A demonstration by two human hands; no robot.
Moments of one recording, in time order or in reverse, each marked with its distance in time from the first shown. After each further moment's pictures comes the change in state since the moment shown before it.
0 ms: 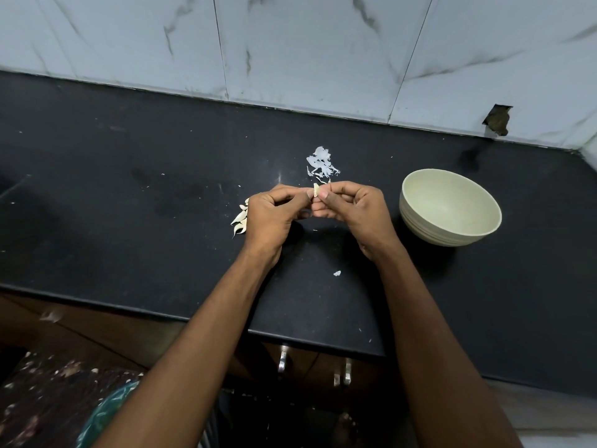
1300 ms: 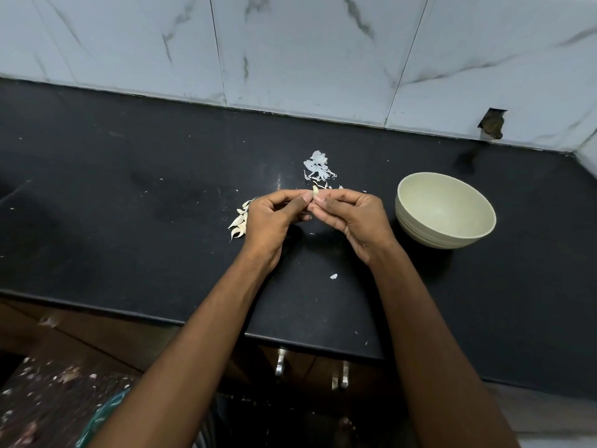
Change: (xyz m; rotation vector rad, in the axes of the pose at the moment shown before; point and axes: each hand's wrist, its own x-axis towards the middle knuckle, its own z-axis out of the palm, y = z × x) left_hand 0.001 -0.003 0.001 -0.082 -0.071 -0.017; right_hand -0.002 -0.005 0.000 0.317 0.069 0.203
